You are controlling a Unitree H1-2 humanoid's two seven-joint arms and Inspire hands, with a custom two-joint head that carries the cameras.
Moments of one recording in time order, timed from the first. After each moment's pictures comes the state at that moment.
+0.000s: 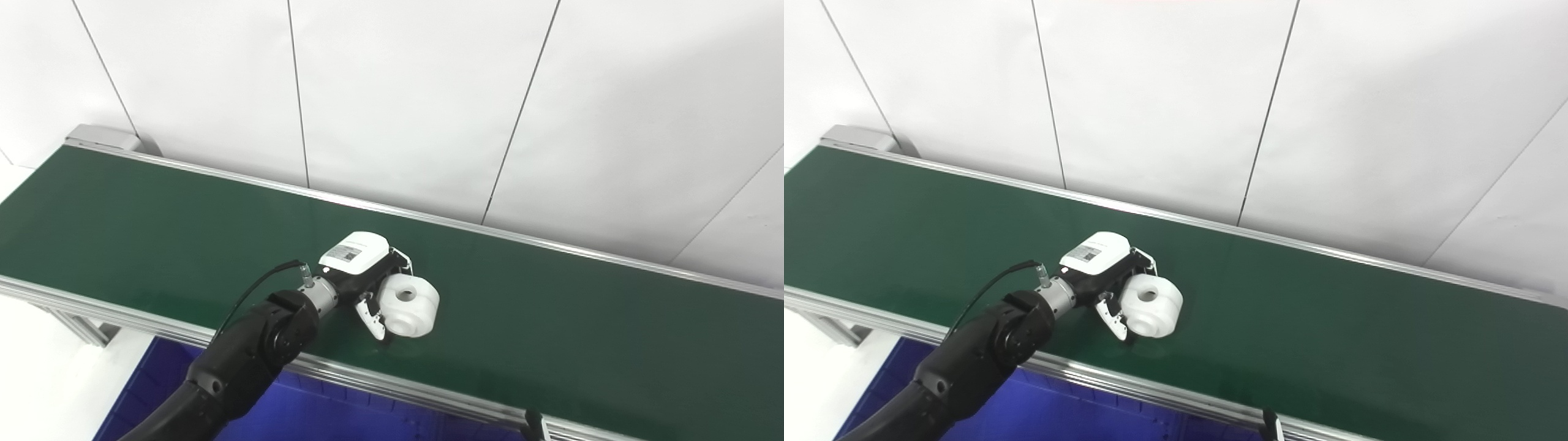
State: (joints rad) left arm -0.40 0.23 -0.47 0.32 0.77 -0.14 -0.13; right arm 0.59 -0.01 0.21 -0.09 -0.21 -0.37 -0.07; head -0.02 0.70
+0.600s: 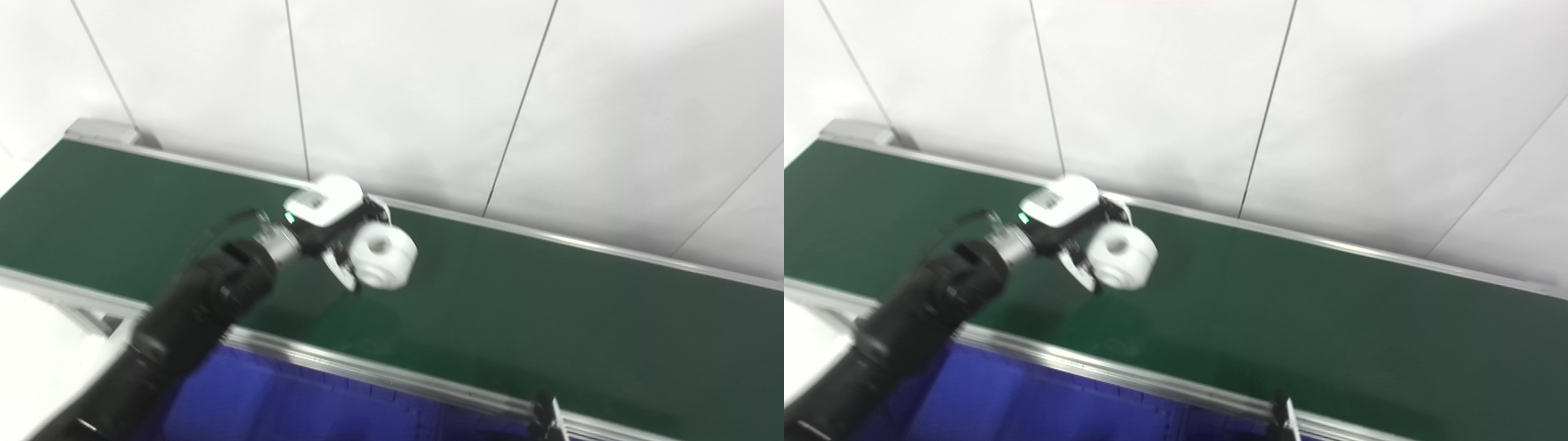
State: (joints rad) left arm -0.38 0.46 -0.33 -0.03 0.75 -0.18 -0.23; right arm 0.56 -0.06 0.17 -0.12 -0.14 -0.34 -0.01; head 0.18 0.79
